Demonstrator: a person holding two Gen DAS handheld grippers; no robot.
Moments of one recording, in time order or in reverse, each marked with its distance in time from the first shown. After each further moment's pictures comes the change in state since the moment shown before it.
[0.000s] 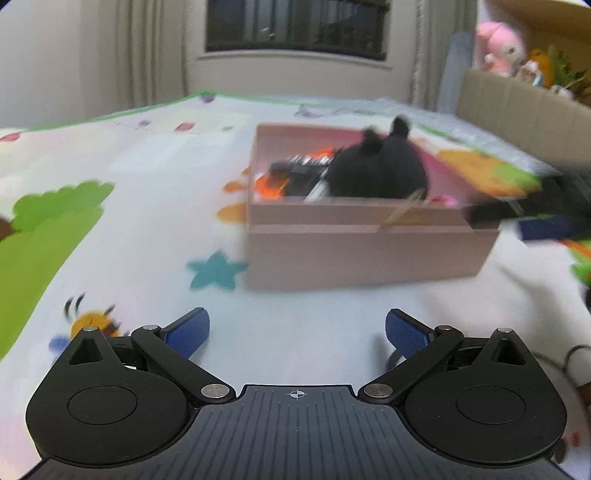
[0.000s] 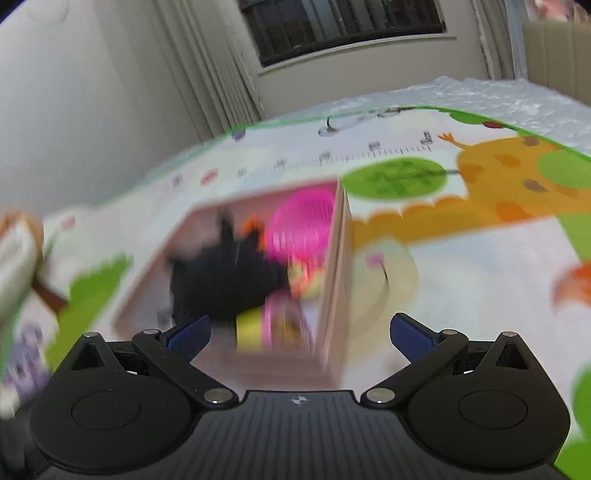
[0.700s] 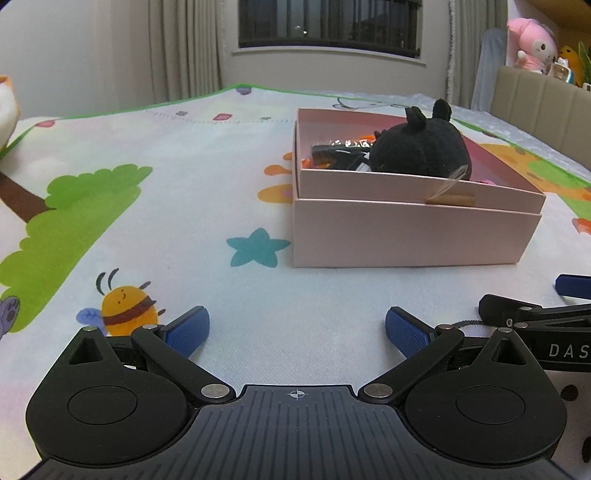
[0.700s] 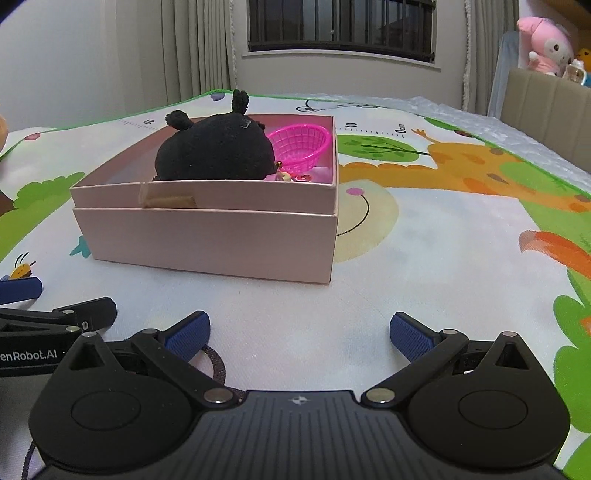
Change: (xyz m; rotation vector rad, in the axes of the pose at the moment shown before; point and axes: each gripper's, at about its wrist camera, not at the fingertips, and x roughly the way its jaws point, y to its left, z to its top) left arm -0.002 0.009 -0.011 -0.004 -0.002 0.093; right arm 0.018 0.036 -0.068 -0.149 -0.029 -0.219
